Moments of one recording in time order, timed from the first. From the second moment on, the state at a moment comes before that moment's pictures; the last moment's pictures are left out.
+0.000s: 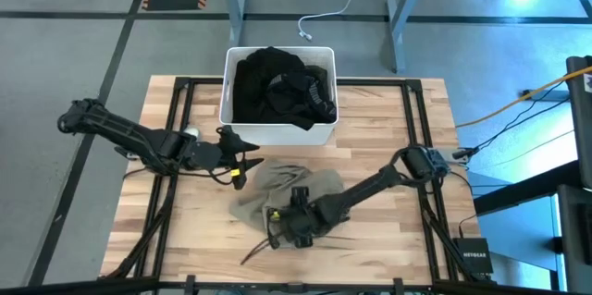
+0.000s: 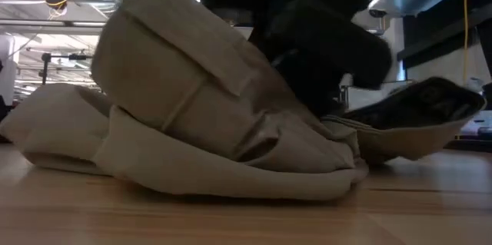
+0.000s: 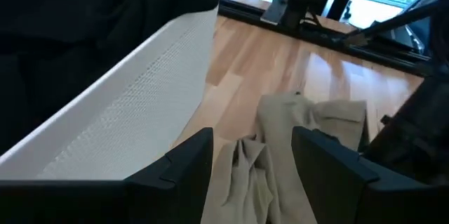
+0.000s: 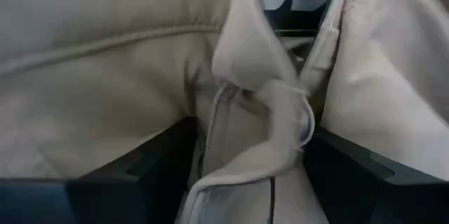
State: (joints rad) left arm -0.31 1.06 0.81 -0.24 -0.58 -0.44; right arm 0.45 2.23 1.61 -0.60 0.27 0.27
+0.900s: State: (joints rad) left arm -0.39 0.95 0.81 -0.25 -0.58 -0.35; right arm 0.47 2.22 1.71 -0.80 0.37 0.40
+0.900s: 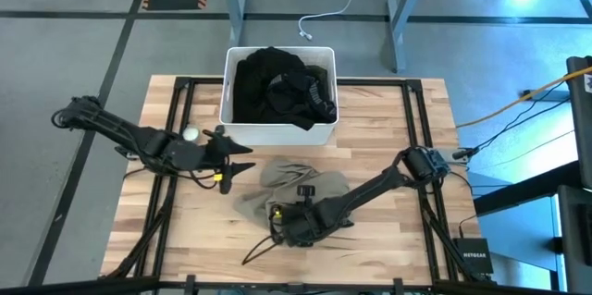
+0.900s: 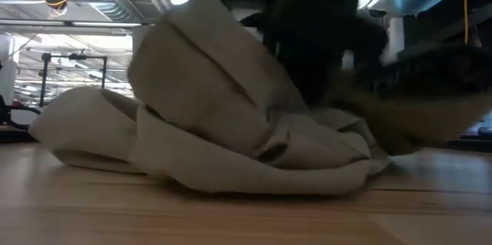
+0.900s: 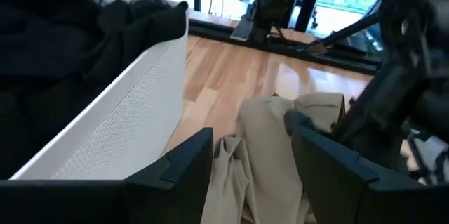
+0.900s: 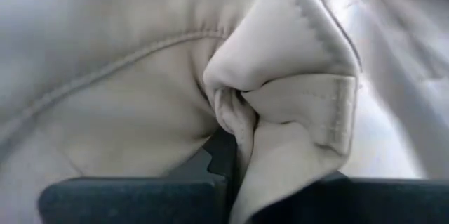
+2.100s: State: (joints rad) left arm -0.40 0.92 0.81 -0.34 -0.78 -0.33; right arm 0.03 1.77 2.29 -0.43 0.83 -0.40
